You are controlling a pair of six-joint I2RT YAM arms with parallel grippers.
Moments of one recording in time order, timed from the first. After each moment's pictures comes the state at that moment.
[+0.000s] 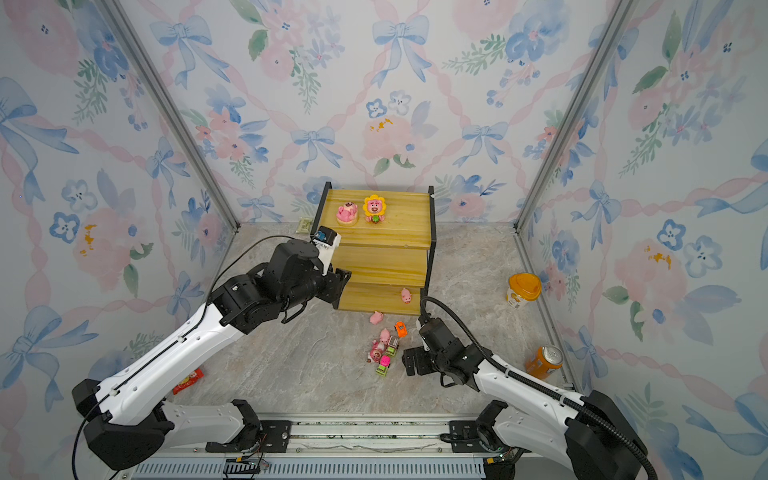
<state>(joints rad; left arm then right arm) -0.80 1.24 1.34 -0.76 -0.22 -0.25 0.73 1.04 0.47 -0.42 0.01 0.49</state>
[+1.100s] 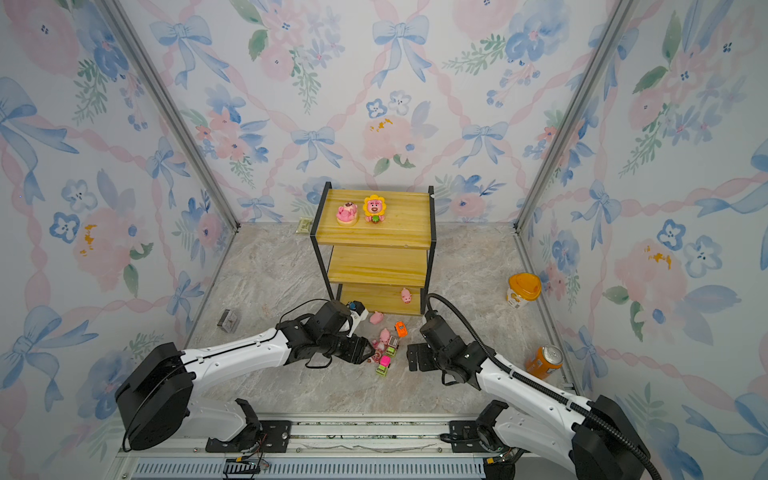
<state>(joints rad) -0.84 1.39 0.75 -0.28 0.25 -0.48 0.73 1.03 0.51 -0.50 0.08 0.55</state>
